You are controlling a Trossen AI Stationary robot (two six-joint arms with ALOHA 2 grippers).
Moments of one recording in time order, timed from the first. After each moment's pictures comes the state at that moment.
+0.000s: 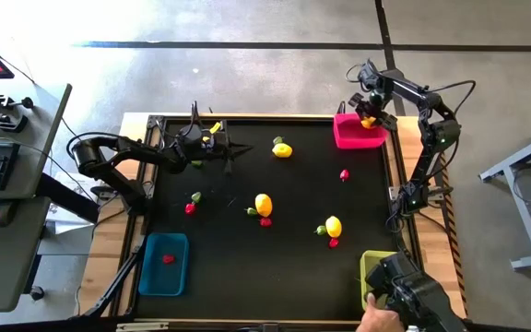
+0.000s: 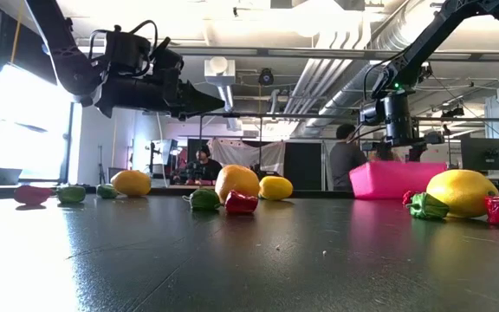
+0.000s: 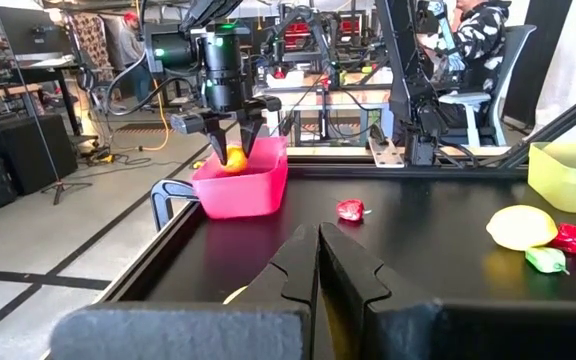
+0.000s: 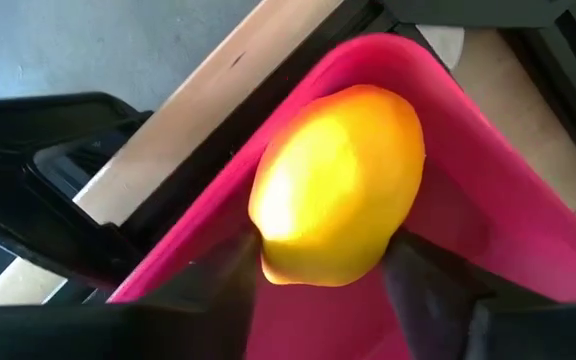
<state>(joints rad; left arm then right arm) 0.54 1.56 0.47 1.05 0.38 0.09 -1.24 1.87 1.39 -1.06 0.06 1.07</state>
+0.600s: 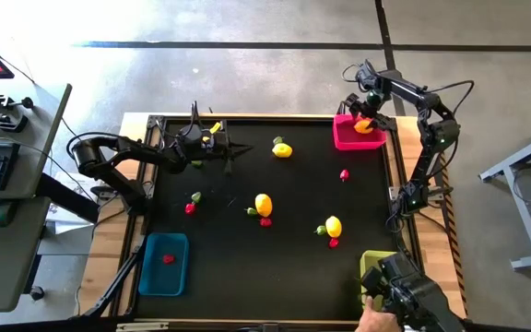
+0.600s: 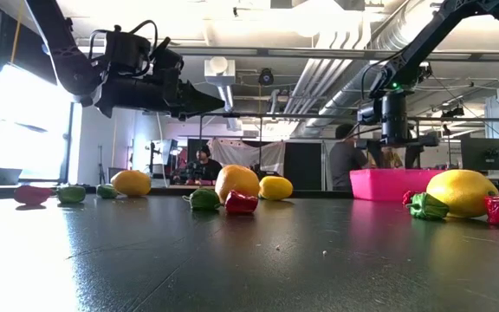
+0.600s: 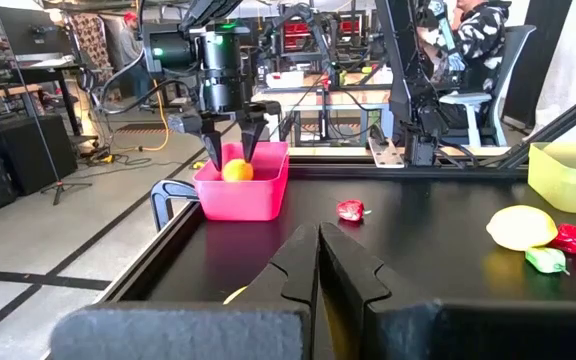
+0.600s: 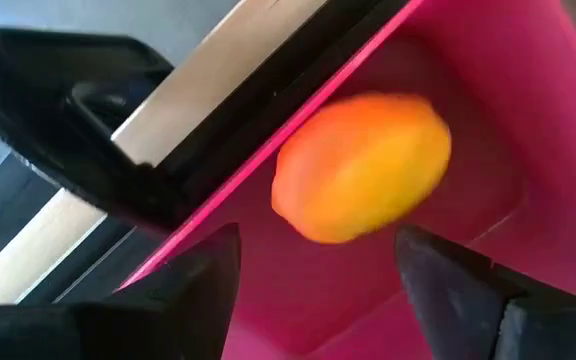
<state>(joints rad) 0.54 1.56 0.47 1.05 0.38 0.09 -1.22 1.87 1.39 -1.05 -0.04 1.06</state>
